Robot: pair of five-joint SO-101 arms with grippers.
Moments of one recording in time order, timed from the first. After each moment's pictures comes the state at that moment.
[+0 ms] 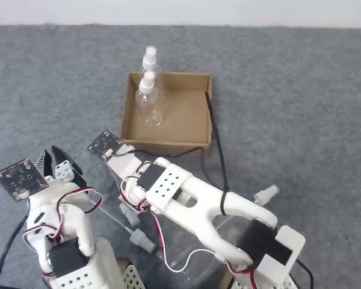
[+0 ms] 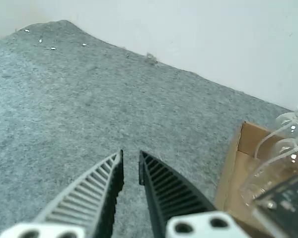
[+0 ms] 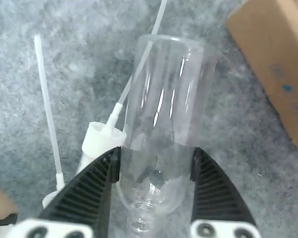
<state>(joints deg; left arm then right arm) -28.9 -103.3 83.2 54.7 13.8 -59.3 4.4 22.7 52.3 -3.5</state>
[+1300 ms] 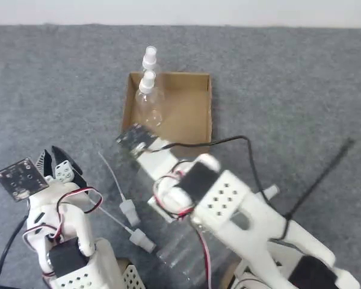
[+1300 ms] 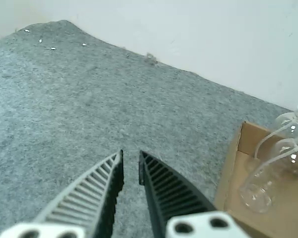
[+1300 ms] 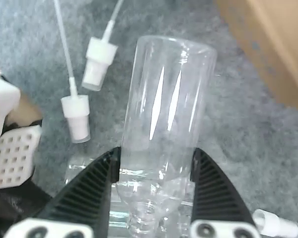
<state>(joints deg) -28.9 -103.3 83.2 54.7 13.8 -54.6 -25.7 22.7 84.2 -3.3</state>
